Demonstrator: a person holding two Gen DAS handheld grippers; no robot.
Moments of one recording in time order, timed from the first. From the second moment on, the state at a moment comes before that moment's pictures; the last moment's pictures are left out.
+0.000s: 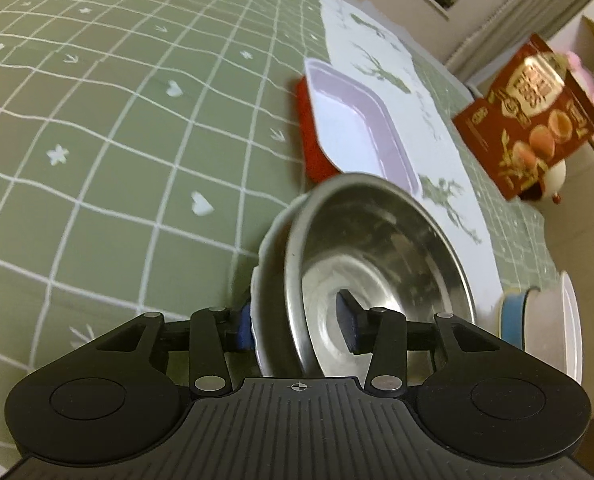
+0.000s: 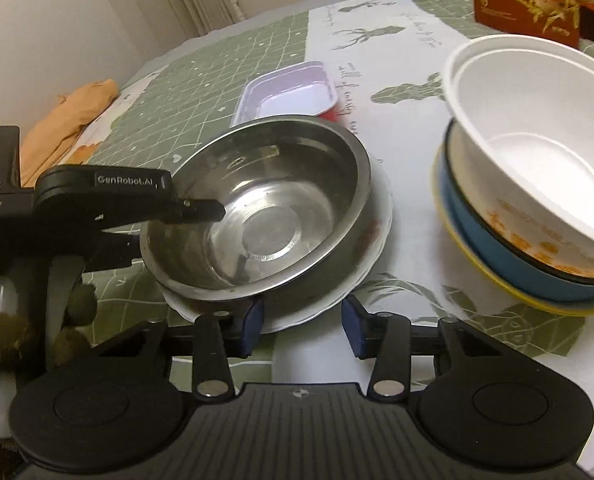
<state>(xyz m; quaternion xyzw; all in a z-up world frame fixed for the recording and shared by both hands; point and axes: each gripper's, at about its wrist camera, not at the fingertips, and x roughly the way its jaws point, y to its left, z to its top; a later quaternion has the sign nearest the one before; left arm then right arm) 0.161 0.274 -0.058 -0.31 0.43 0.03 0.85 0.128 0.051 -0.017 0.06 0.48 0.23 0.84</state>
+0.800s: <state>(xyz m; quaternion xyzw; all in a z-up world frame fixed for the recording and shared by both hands) 0.137 0.227 0.010 -0.22 0.38 0.09 0.90 0.114 0.016 0.010 0.05 0.41 0.28 0.87</state>
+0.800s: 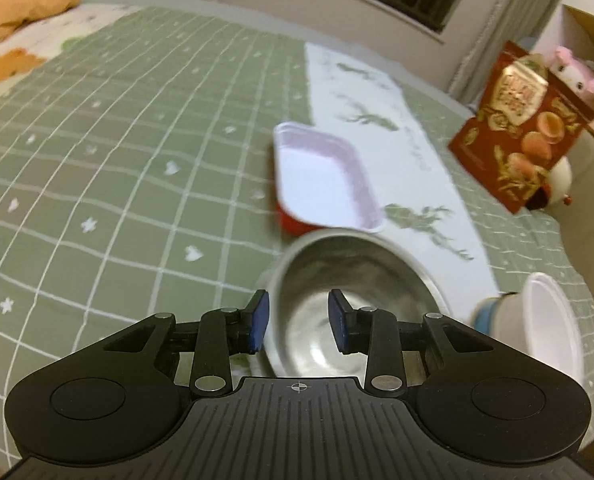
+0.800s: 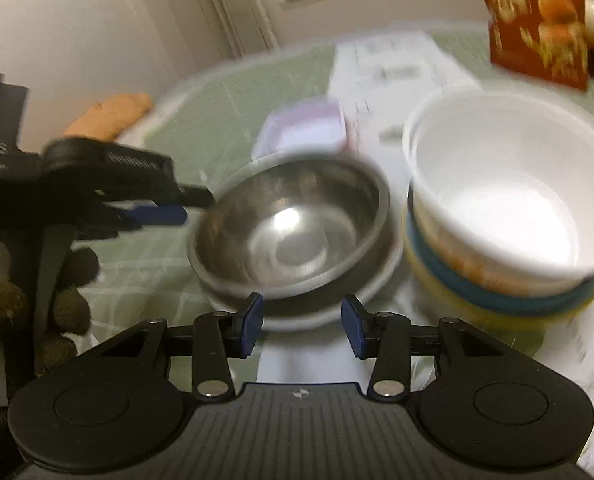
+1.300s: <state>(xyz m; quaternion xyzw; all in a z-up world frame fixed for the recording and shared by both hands) 0.177 0.118 0.043 -0.25 0.40 -0.03 0.88 0.188 -0.133 0.065 0.05 0.32 0.19 0.93</state>
